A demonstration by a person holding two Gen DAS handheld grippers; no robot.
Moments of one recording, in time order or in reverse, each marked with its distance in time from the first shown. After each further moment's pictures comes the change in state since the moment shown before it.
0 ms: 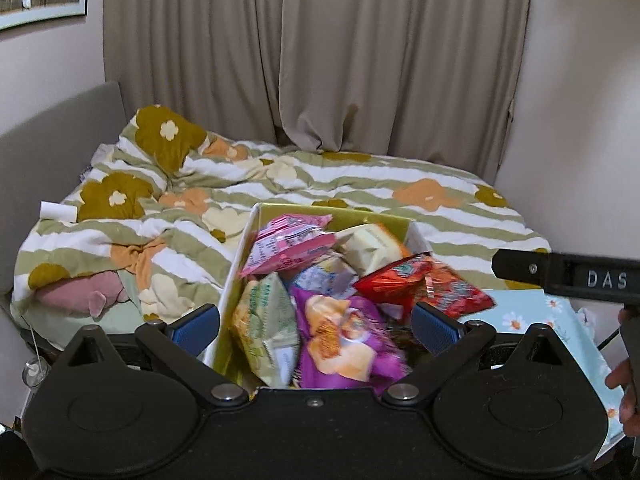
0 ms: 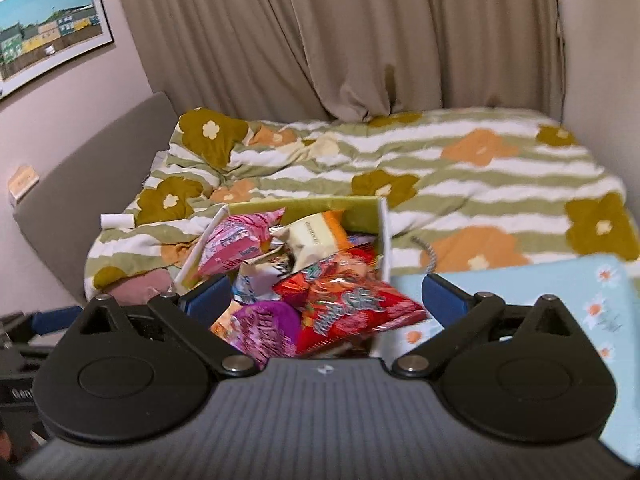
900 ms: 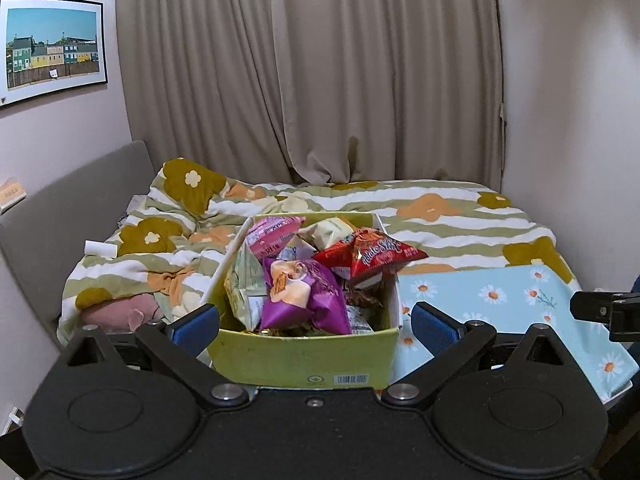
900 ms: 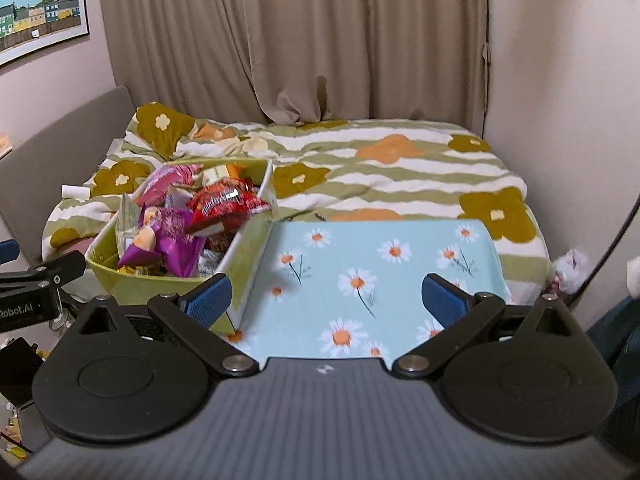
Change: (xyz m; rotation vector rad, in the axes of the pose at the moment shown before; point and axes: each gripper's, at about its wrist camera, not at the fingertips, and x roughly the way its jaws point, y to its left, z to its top) left arm -0.096 -0.103 -0.093 0.108 -0.148 0.130; right arm -0.159 -0.089 -0.109 -0.036 -0.033 -0.170
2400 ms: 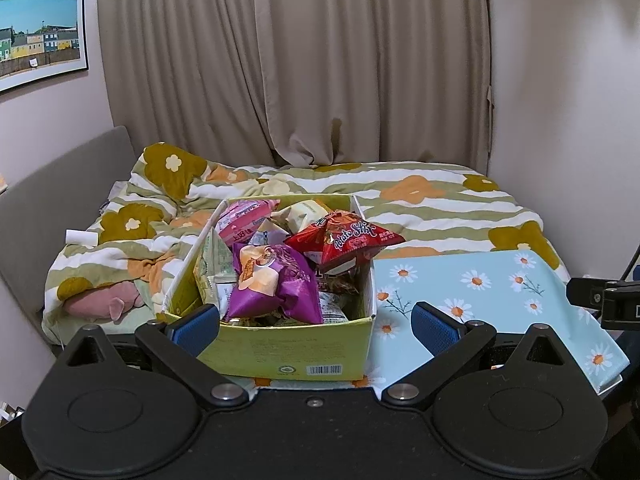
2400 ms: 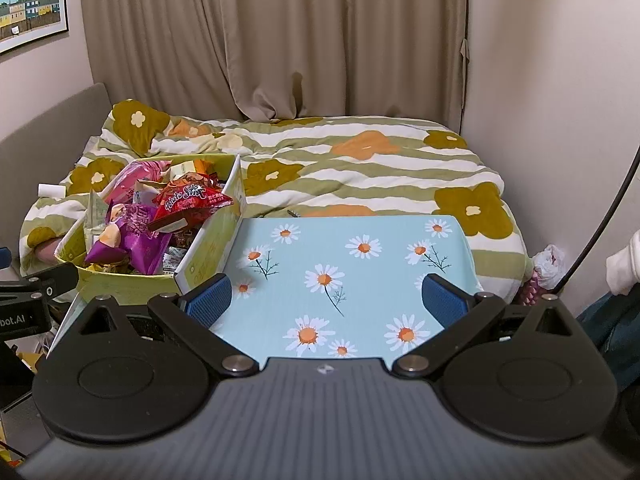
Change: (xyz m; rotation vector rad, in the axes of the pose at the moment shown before) left arm 0.016 -0.021 0.002 0.005 0.057 -0.037; right arm 0.002 -0.020 -0.007 0.005 -0.003 -0.069
